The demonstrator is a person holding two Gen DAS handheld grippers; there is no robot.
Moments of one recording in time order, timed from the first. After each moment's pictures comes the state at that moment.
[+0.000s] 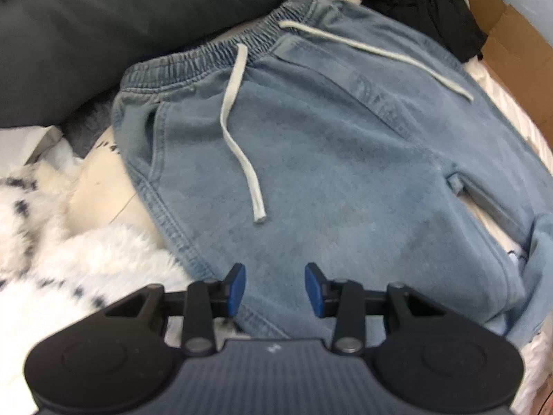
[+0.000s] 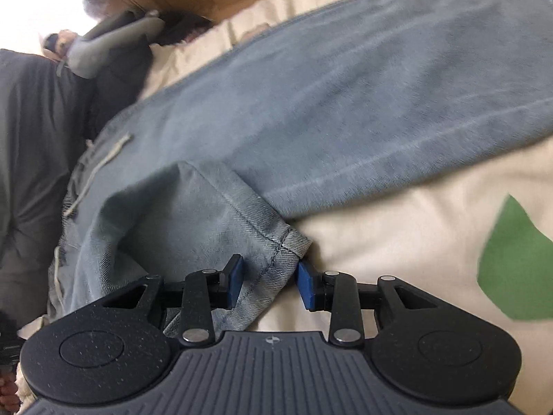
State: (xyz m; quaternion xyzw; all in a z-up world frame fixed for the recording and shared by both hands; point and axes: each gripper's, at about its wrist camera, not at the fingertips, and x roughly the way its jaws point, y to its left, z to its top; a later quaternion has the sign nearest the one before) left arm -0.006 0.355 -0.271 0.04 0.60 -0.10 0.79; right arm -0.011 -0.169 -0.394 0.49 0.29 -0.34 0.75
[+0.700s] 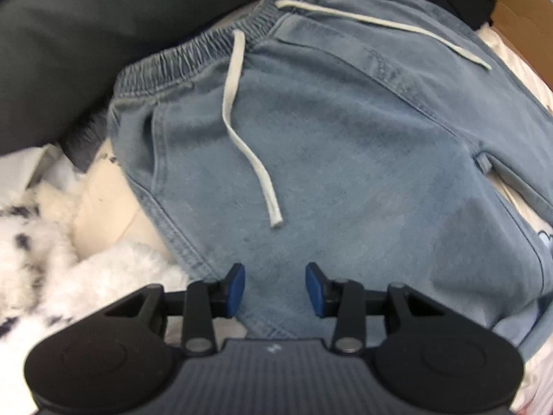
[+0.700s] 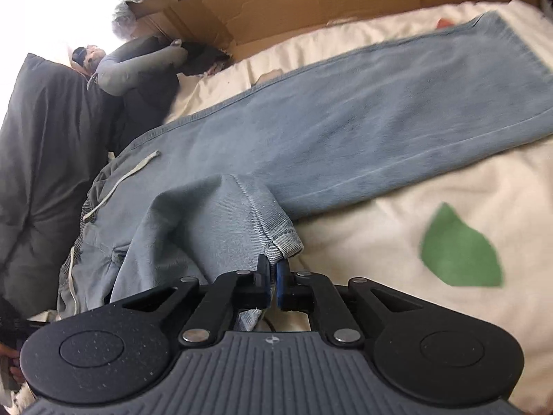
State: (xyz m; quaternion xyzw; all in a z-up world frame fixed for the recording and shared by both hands) left arm 0.002 0.350 -0.270 0.10 0.61 -0.10 0.78; right arm -0.057 -0.127 -0.322 0.44 0.27 -0.38 0.76
